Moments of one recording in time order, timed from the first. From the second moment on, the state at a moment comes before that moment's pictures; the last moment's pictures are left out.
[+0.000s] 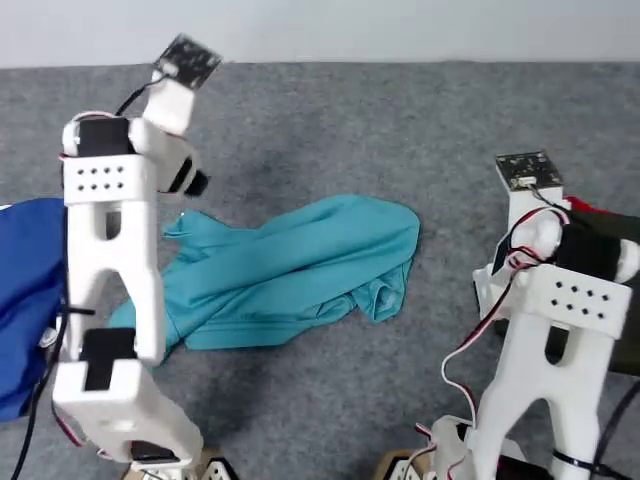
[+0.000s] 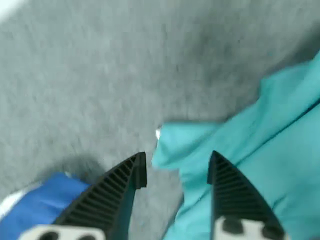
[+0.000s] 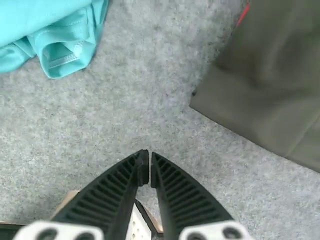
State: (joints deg) left arm -8.4 13.2 -19.9 87.9 -24.6; right arm 13.0 -28.7 17.0 100.1 22.0
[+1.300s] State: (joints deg) left arm -8.2 43.4 -52.1 79.5 -28.0; right arm -1.0 -19.3 17.0 100.4 19.2
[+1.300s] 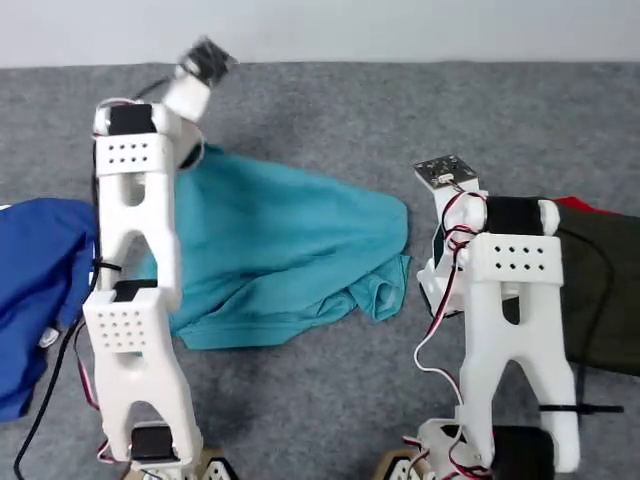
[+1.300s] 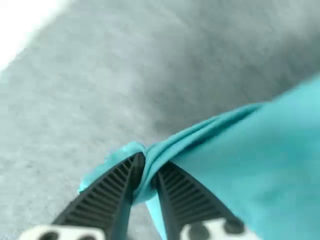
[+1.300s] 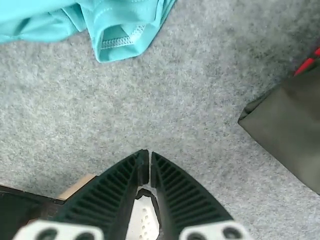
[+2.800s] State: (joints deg) left arm -4.2 31.9 -65.3 99.4 -25.5; right arm 12.2 -19.3 17.0 100.4 19.1
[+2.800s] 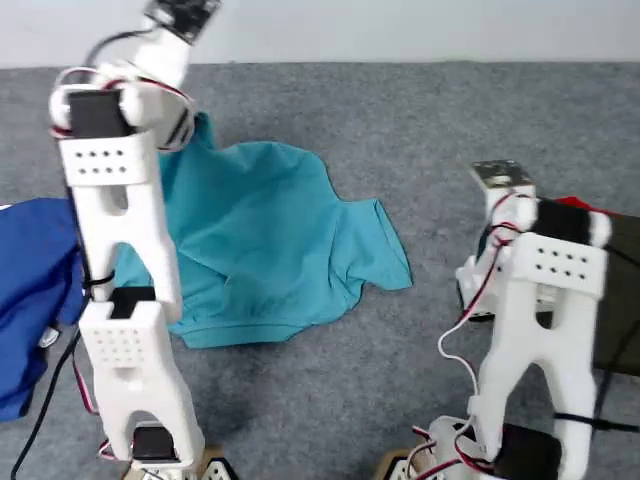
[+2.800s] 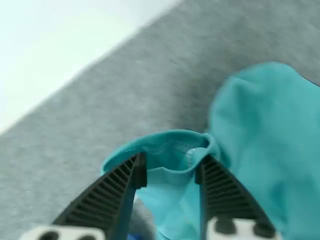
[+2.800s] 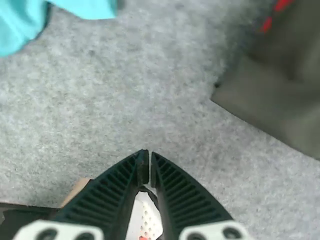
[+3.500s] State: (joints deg) left arm 6.8 15.5 -56.3 99.2 -21.5; right arm 17.8 -19.3 17.0 100.4 19.1
